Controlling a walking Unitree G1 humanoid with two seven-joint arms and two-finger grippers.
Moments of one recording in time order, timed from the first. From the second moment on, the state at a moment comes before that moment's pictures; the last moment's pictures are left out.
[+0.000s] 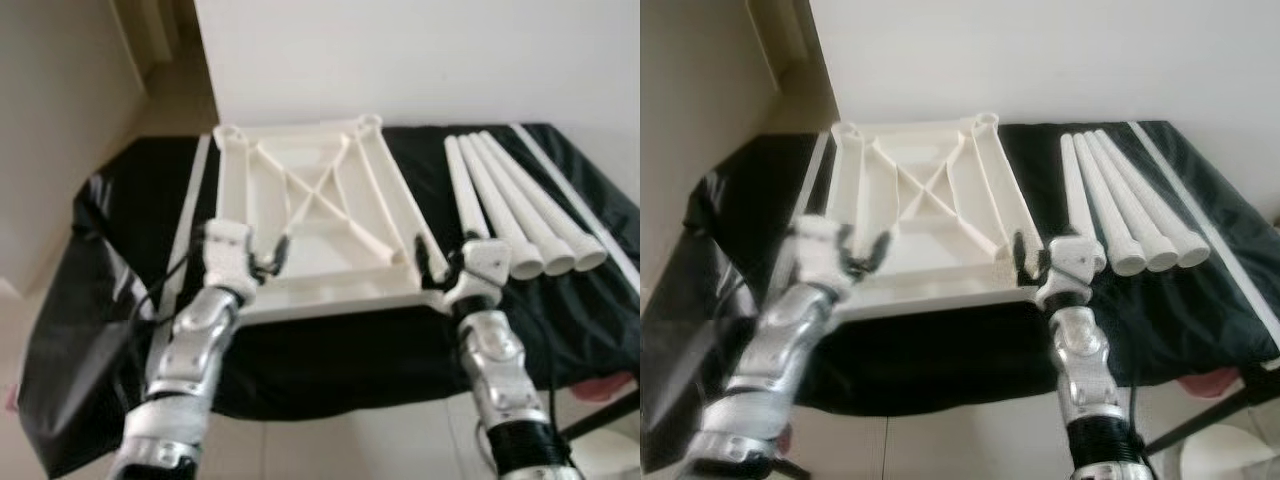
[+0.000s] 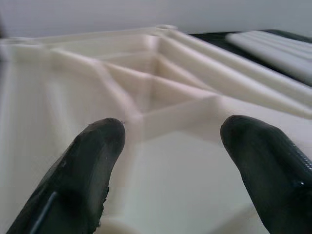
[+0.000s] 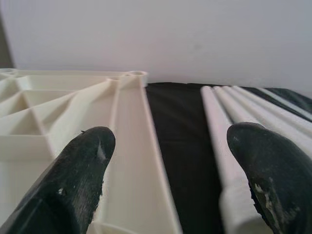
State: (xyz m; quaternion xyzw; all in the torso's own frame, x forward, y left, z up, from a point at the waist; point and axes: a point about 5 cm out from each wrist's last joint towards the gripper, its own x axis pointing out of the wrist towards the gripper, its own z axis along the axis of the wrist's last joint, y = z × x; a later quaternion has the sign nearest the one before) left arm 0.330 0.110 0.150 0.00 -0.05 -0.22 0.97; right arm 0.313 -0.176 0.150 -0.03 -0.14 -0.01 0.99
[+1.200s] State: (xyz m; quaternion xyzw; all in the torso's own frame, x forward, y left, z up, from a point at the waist) left arm 0.306 0.064 0.213 -0.08 -0.01 -0.36 0.93; right arm 0.391 -0.198 0.217 0.04 0.03 -0.07 1.00
